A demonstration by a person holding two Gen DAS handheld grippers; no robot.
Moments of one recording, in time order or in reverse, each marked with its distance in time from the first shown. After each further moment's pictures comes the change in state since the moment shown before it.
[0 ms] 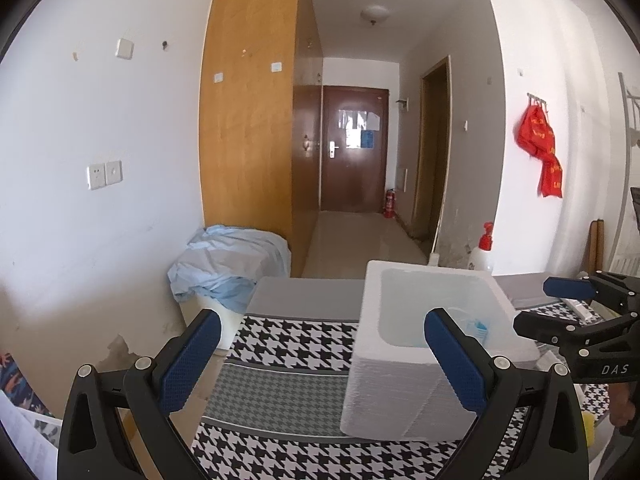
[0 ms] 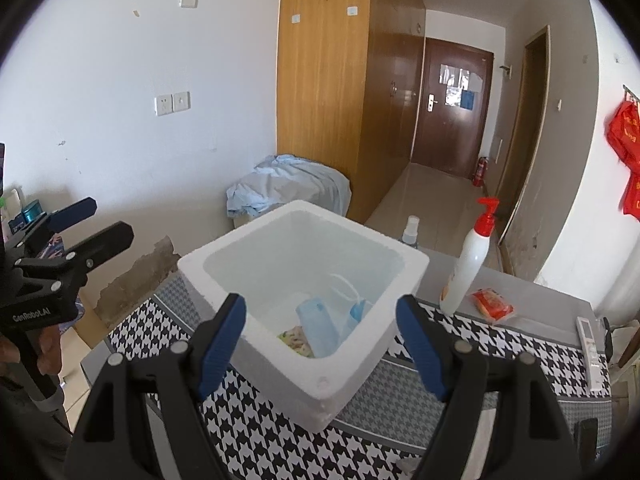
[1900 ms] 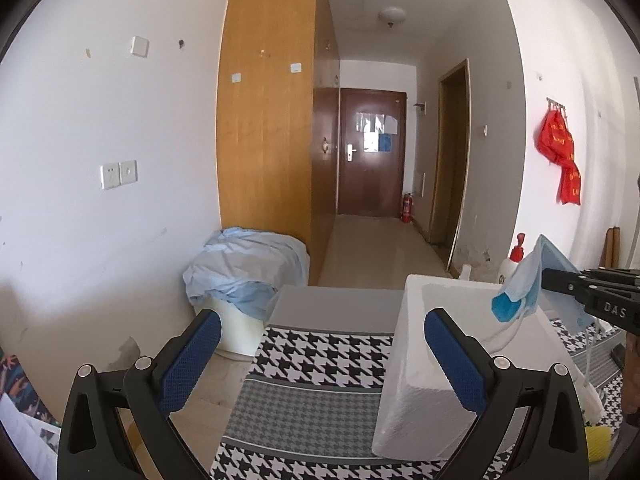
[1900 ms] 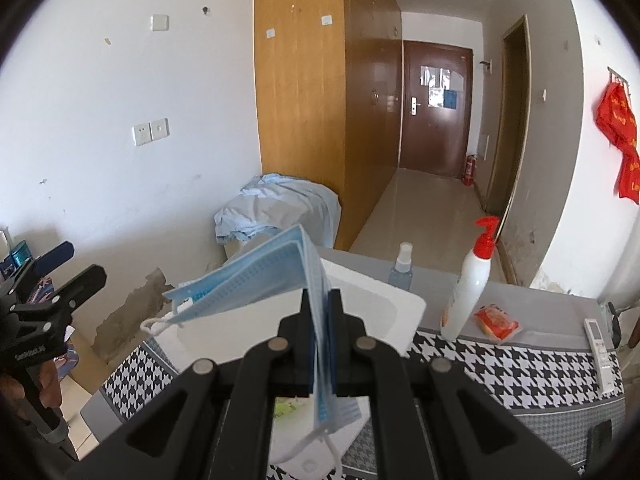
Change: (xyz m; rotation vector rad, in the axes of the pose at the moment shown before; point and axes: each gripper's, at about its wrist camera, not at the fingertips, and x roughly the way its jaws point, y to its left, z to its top) left arm 0.026 0.024 0.007 -0.021 -0.007 0.065; right arm 0.043 -0.014 0.032 0.080 -0.021 -0.020
